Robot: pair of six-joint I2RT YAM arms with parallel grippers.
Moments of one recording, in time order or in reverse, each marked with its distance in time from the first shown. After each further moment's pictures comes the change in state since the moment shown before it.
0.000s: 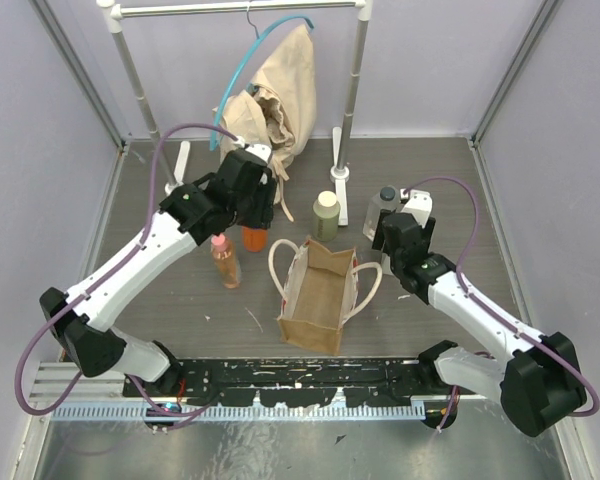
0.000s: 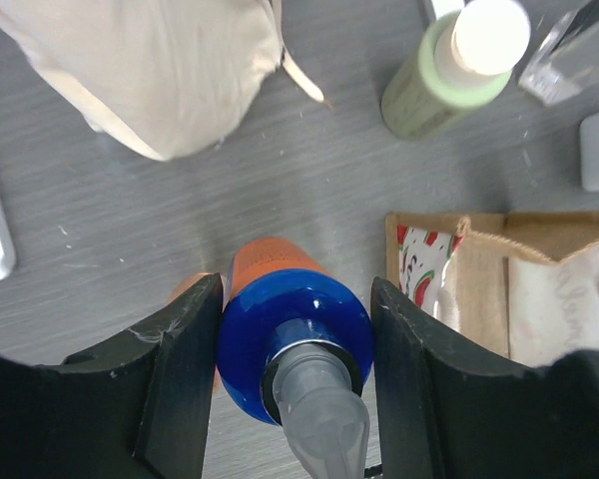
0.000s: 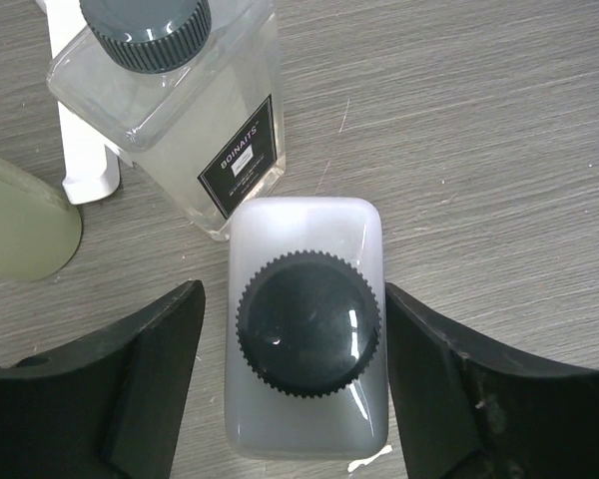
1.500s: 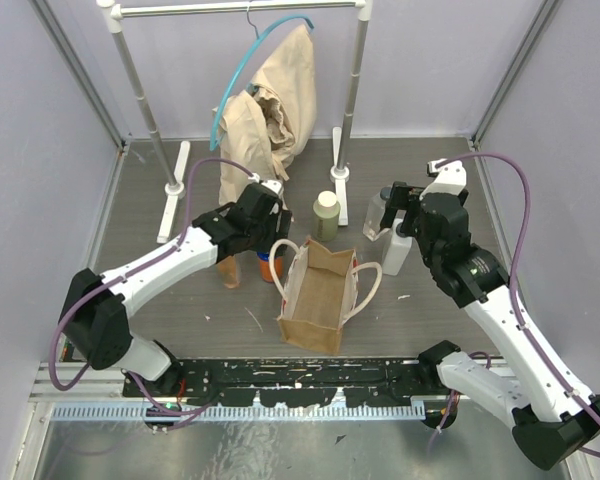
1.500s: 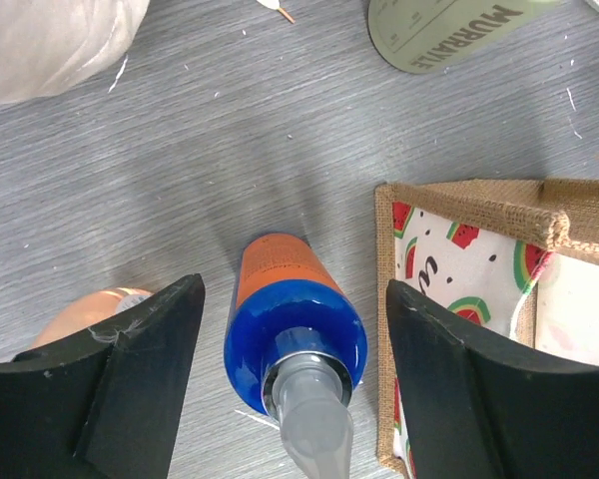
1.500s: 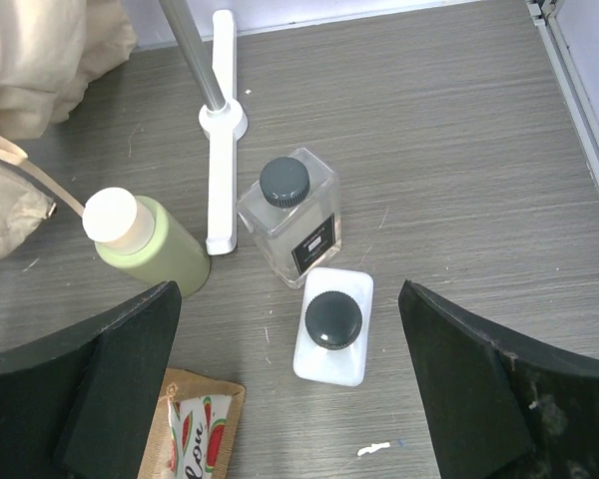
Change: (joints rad) left arm 0.026 0.052 -0.429 0.363 0.162 -0.061; right arm 0.000 -0.200 0.366 -0.322 -0.135 -0.090
